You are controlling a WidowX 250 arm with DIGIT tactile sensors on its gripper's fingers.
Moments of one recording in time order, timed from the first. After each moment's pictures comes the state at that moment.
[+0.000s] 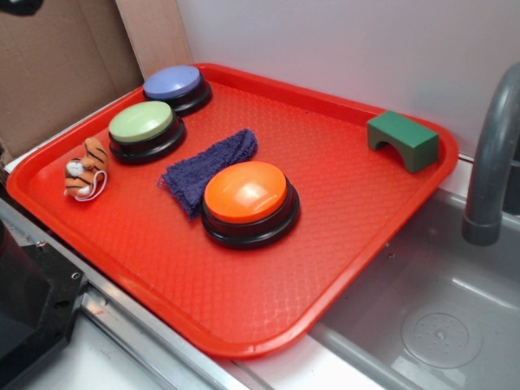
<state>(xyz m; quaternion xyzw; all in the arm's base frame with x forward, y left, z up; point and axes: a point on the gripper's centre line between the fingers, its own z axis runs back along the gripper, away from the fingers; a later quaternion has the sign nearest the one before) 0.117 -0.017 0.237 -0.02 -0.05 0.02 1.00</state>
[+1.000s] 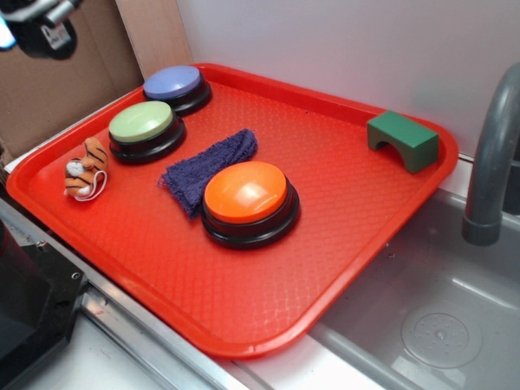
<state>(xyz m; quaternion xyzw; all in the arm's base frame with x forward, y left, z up) 0.138 0.029 0.179 -0.02 -0.08 0.14 0.99</state>
